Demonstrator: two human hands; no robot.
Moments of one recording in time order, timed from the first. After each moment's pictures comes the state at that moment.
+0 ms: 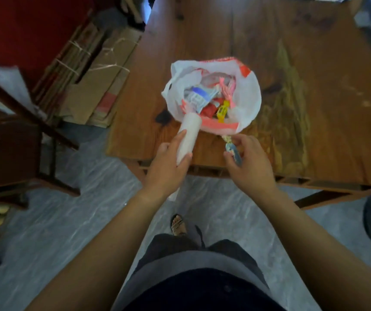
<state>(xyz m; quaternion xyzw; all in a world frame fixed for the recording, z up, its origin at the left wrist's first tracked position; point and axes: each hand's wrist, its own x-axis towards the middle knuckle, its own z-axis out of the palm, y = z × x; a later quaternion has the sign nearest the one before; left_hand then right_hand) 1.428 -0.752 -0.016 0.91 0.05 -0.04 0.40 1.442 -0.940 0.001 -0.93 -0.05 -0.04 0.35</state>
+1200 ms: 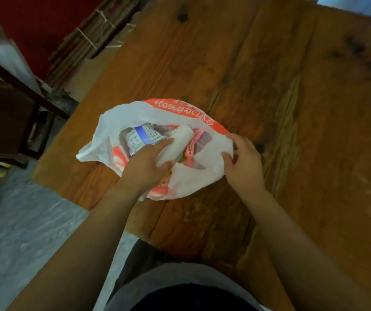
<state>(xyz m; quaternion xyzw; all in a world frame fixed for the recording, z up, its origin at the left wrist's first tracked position) 1.649 -0.877 -0.034 0.93 0.19 -0.08 0.29 1.733 -1.083 -0.036 -0.92 -0.12 0.09 0.37</state>
